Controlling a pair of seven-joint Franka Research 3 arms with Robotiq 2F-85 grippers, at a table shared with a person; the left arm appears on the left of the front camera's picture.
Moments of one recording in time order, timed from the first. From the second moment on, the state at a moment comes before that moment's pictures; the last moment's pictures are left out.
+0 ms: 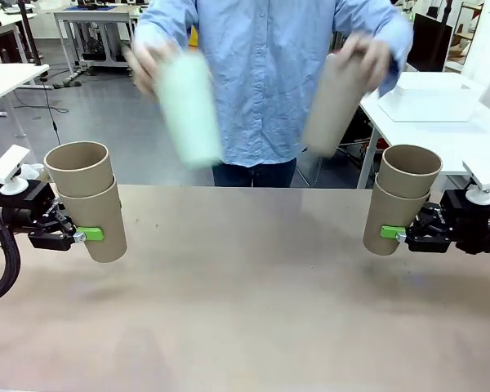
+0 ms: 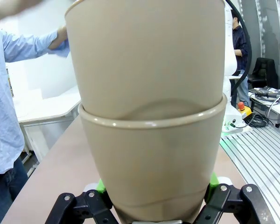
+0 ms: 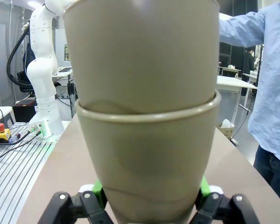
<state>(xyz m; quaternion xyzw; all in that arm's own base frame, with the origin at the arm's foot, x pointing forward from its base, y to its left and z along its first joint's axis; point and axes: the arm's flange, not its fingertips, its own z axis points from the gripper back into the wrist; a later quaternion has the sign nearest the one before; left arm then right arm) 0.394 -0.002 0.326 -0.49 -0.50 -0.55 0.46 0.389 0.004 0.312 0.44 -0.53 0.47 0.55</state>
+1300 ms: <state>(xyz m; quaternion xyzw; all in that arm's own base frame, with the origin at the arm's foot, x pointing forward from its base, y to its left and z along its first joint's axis) 0.394 -0.002 0.325 -0.49 -0.50 -0.55 0.46 0.389 0.004 0.312 0.44 -0.53 0.47 0.56</state>
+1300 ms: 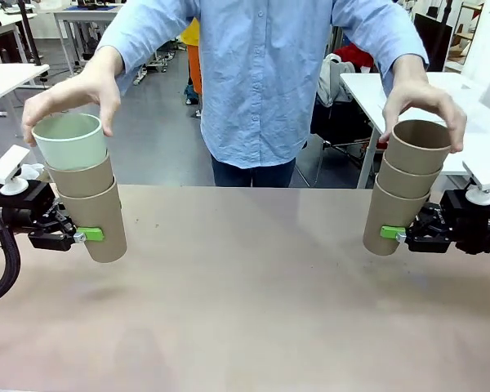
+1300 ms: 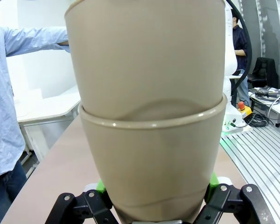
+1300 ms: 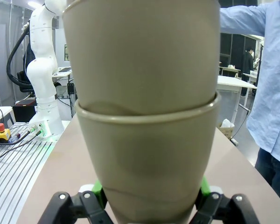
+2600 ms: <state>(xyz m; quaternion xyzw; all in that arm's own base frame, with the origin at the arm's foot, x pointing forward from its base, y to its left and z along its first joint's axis) 0.394 -0.002 0.325 -0.49 -0.50 -0.55 0.46 0.389 0.004 0.312 0.44 -0.53 0.47 0.56</state>
